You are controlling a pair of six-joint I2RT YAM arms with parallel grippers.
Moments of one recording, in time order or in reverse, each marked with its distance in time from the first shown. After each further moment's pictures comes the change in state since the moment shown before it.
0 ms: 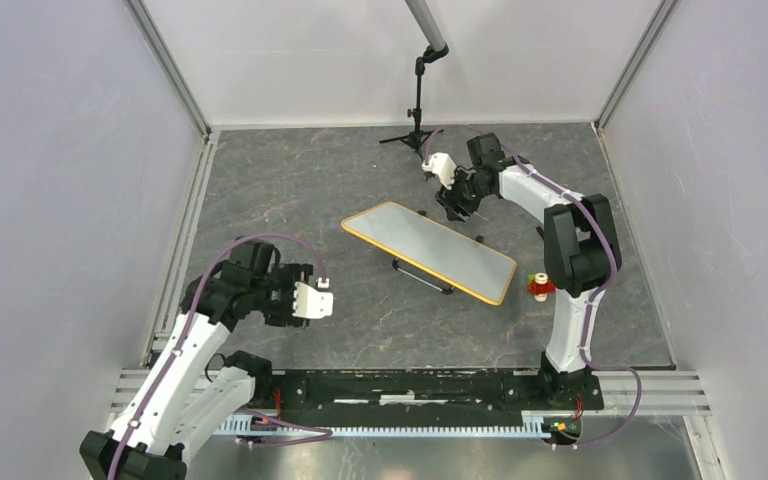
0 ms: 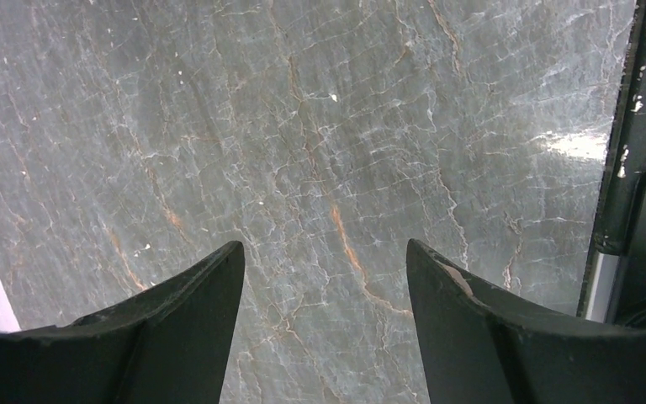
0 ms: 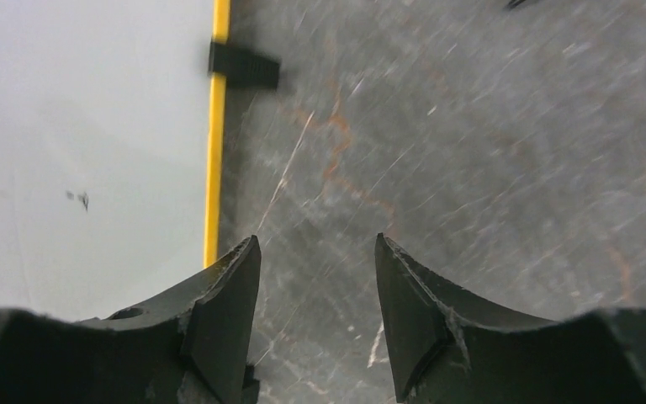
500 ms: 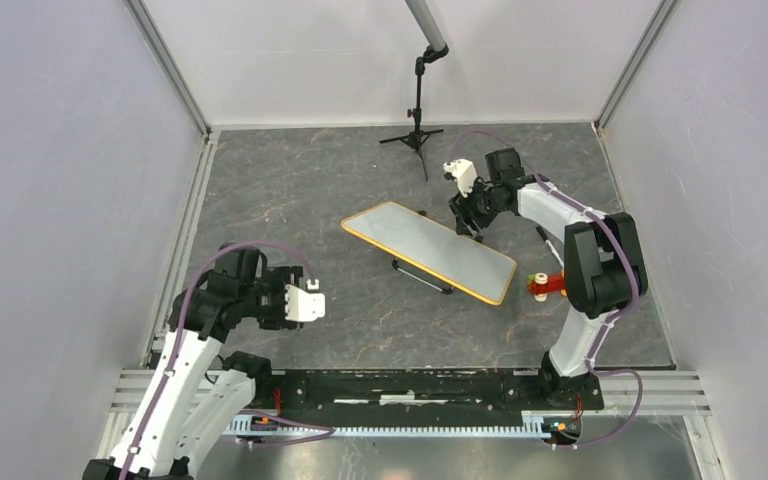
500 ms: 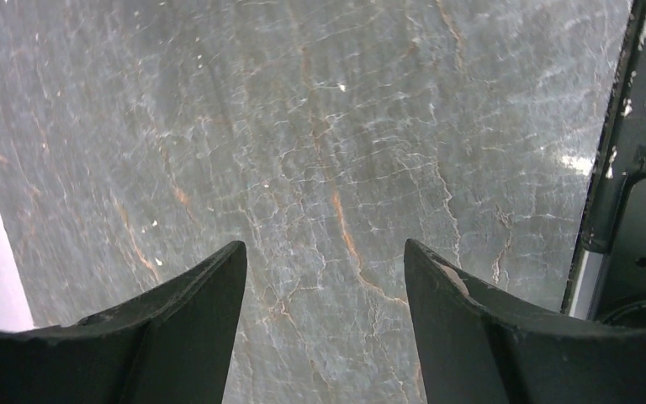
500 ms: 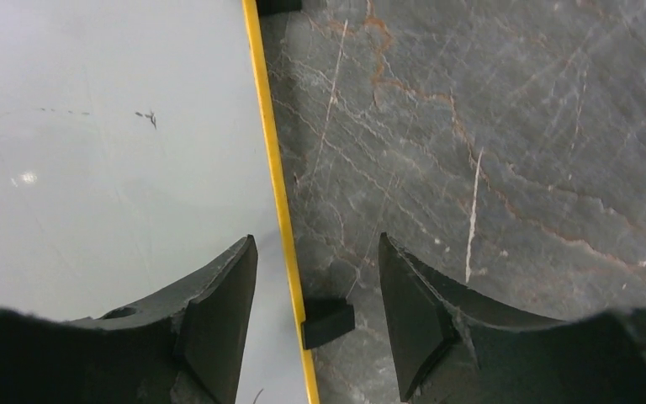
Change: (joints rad) left arm 0.087 -0.071 0.035 -0.045 0.044 -0.034; right arm -0.042 -0.202 -0.279 0.074 0.001 0.261
